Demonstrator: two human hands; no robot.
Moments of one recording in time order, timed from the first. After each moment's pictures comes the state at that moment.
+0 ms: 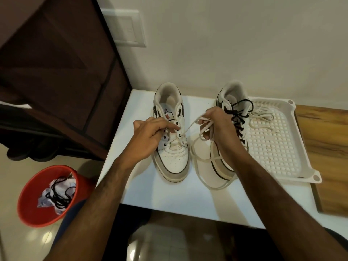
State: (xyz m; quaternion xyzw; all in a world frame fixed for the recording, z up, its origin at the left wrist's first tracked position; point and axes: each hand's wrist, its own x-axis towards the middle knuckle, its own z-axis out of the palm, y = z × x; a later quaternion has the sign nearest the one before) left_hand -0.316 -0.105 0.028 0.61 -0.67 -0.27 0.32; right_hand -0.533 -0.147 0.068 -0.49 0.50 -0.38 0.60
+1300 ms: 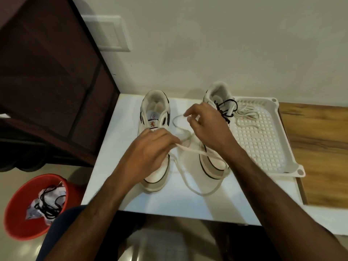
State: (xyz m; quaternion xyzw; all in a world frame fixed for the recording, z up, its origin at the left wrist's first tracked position) left_hand -0.354 -0.071 0.058 0.46 -0.83 -0.05 0.31; right_hand -0.550 -0.165 0.068 -0.78 0.52 -0.24 0.24
